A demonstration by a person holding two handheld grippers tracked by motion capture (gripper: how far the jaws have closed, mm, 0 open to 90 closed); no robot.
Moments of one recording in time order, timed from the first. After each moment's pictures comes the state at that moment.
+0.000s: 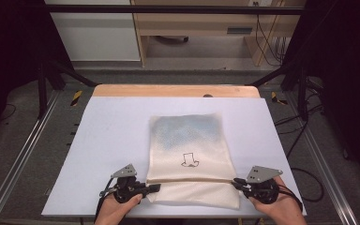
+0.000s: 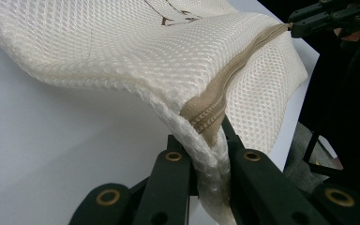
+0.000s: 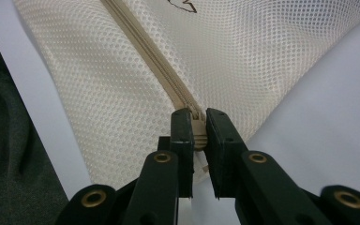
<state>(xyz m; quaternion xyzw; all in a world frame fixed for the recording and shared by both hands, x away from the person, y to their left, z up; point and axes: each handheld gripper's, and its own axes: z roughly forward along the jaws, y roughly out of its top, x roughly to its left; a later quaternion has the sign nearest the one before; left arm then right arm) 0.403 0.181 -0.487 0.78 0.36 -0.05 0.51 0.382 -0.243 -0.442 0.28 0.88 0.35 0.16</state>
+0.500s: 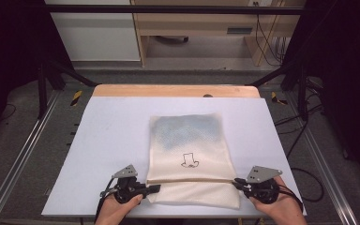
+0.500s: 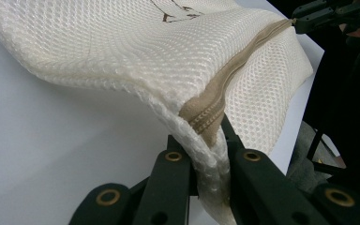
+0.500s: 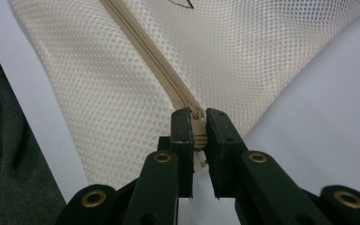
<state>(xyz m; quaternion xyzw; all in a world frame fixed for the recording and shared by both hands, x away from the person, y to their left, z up) 0.403 0.181 -0.489 0.78 0.37 -0.05 0.50 0.383 -0.244 -0.443 0.29 0.88 0.34 0.16</state>
